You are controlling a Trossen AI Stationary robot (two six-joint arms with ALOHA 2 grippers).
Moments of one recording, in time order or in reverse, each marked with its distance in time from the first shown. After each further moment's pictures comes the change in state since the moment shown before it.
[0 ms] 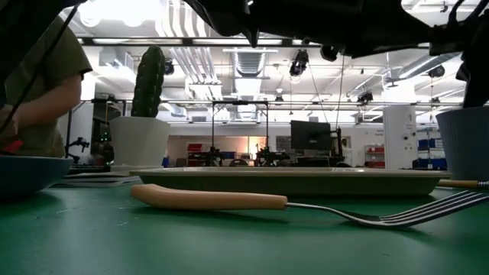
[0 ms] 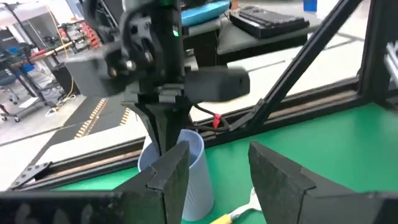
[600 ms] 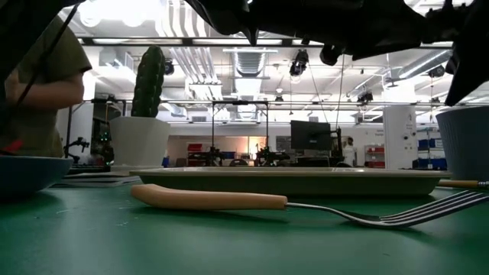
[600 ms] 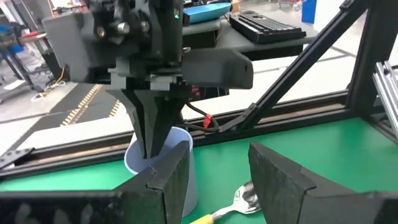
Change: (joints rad) left arm -0.008 0.000 0.000 -0.007 0.000 -0.100; right arm 0.000 -0.002 0.038 0.083 0.043 -0.066
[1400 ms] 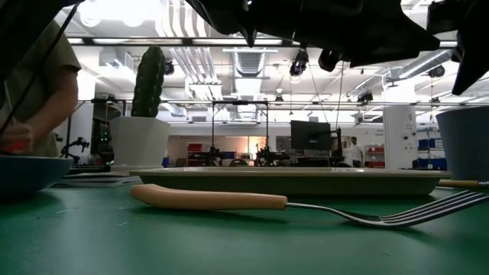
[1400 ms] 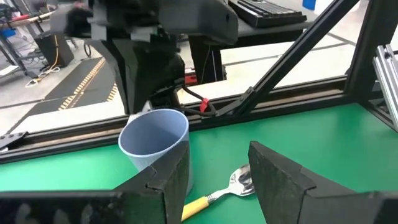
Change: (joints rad) left arm -0.002 -0.002 0.000 -0.061 0.000 -0.008; right arm 0.000 0.000 0.100 -0.179 0.001 0.050
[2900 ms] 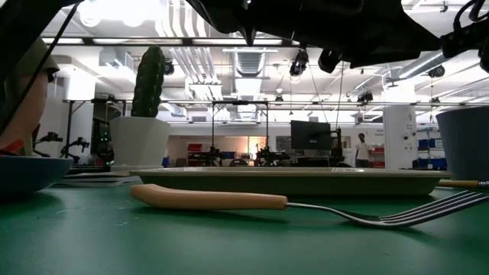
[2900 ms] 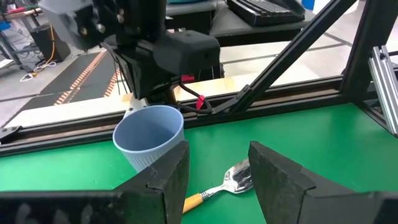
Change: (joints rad) left arm -0.005 0.000 0.000 -0.012 0.001 -0.024; right arm -0.002 0.095 -0.033 -0.233 -0.156 0.194
